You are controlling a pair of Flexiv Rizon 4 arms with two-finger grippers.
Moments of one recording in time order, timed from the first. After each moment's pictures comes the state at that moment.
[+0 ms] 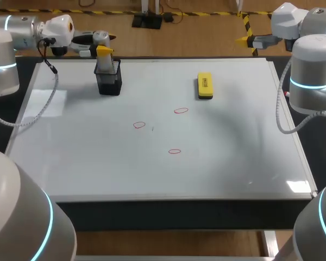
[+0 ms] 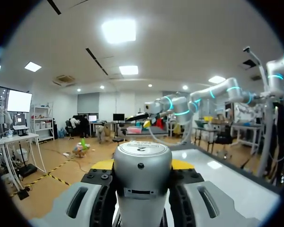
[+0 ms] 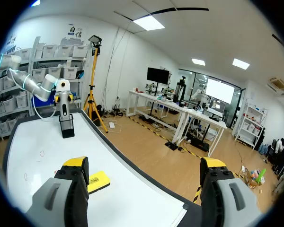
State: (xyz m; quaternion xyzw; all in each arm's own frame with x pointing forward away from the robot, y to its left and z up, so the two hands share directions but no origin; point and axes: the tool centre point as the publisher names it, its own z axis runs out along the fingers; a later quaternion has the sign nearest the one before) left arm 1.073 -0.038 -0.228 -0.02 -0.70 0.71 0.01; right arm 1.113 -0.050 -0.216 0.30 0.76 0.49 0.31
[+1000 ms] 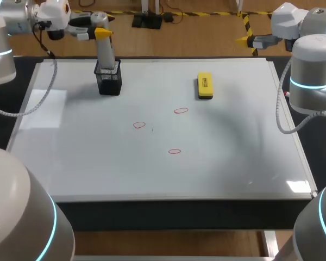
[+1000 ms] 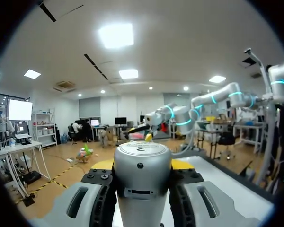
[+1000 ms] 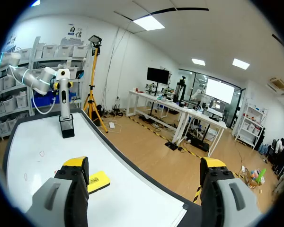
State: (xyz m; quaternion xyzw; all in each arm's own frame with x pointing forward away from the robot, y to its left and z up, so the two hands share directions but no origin) left arm 1.070 -0.042 -0.168 -0.02 -0.69 0.72 -0.01; right arm 1.113 -0.050 -0.216 0.30 0.76 0.49 0.31
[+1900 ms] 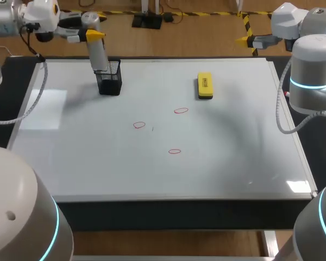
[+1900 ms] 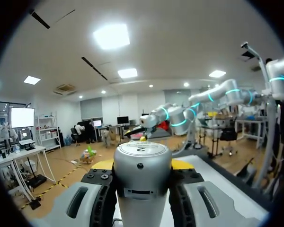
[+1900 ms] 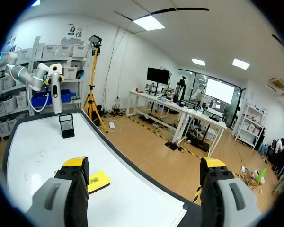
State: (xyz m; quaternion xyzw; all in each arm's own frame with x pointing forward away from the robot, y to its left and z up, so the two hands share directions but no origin) left arm 1.019 -0.023 -0.146 -0.03 -0.70 0.71 -0.04; right arm 1.113 -0.049 -0.216 0.30 0.76 0.49 0.31
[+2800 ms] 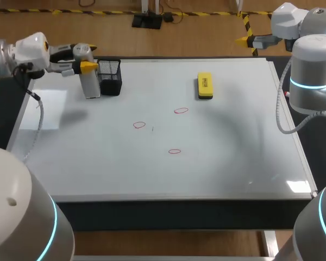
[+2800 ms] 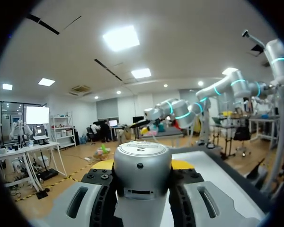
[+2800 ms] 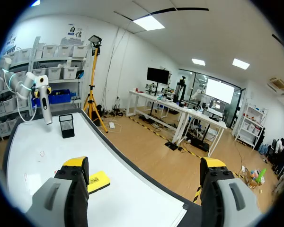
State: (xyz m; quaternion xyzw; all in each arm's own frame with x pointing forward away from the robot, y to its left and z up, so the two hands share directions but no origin) left arm 0.964 0.000 -0.202 0.04 -0.69 0.71 -0.10; right arm 1.113 -0.049 -0.216 0.30 0.76 0.49 0.31
